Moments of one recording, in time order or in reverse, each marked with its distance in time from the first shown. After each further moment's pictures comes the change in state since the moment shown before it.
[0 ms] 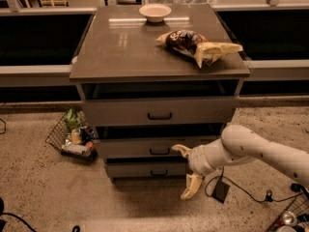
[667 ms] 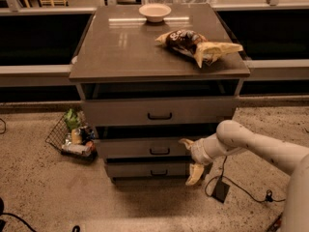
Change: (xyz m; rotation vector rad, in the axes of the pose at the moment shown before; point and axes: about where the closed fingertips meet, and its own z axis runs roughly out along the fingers) arm 0.094 -0.060 0.027 0.026 0.126 0.007
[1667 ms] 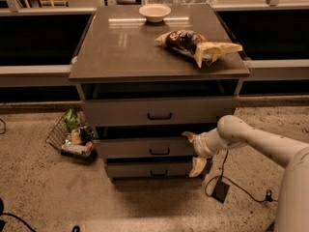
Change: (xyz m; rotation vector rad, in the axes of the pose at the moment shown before) arm 0.021 -0.042 -0.010 0.078 0.076 -0.070
